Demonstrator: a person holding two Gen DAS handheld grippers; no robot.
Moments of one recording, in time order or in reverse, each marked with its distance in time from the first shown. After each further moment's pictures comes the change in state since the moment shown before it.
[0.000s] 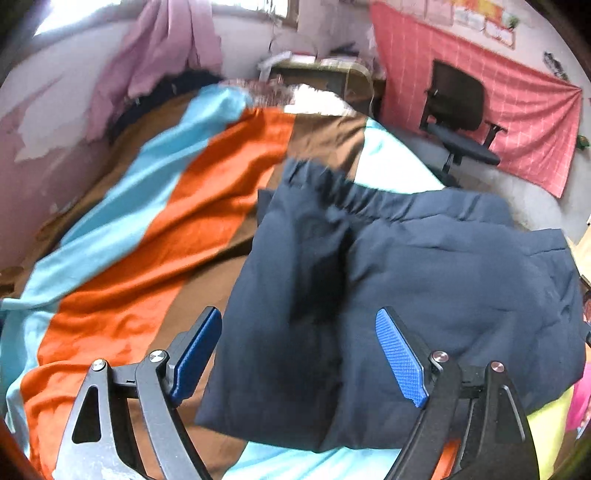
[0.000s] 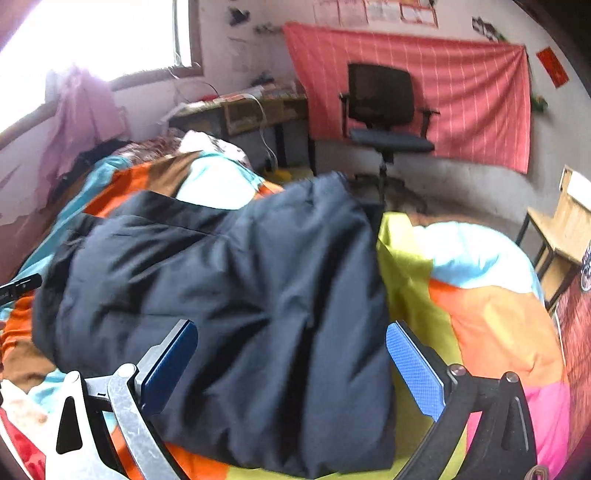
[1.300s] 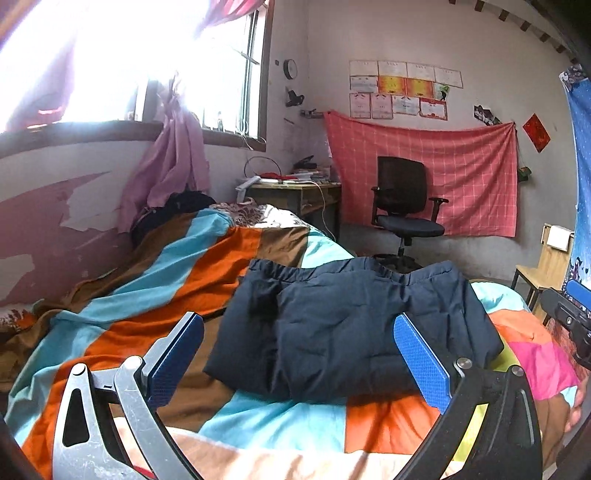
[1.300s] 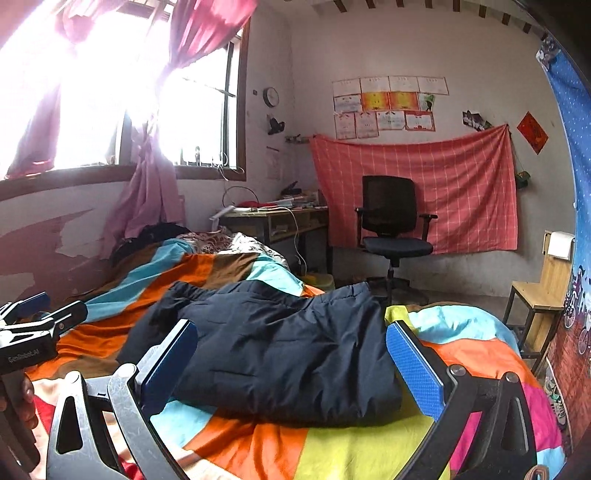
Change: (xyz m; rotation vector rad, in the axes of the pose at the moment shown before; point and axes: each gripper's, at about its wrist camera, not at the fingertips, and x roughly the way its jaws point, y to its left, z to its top) left arm -0.195 -0.056 -0.080 0.066 -0.436 -0.086; right arm -0.208 0.080 -0.067 -0.059 -0.435 0.037
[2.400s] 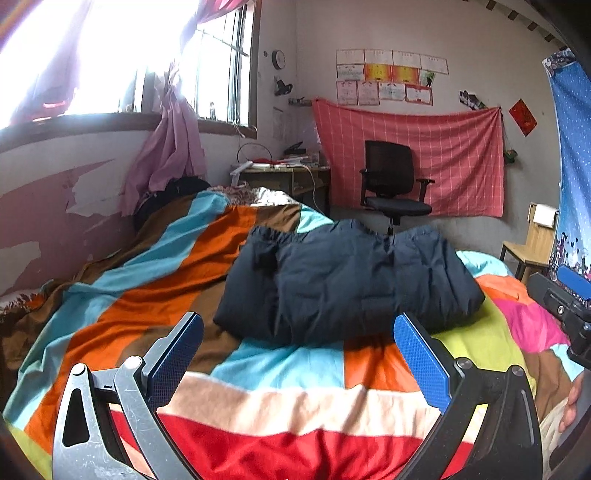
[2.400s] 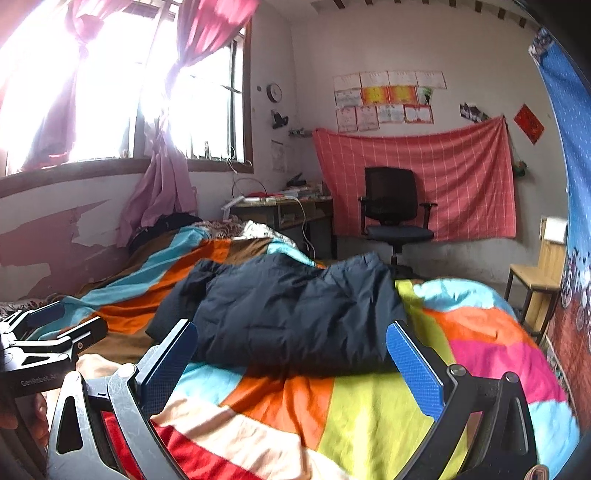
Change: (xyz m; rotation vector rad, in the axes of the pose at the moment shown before) left arm -0.055 0.001 -0.054 0.034 0.068 -0.040; right arm -0.051 0.040 -0.051 0.032 0.040 0.005
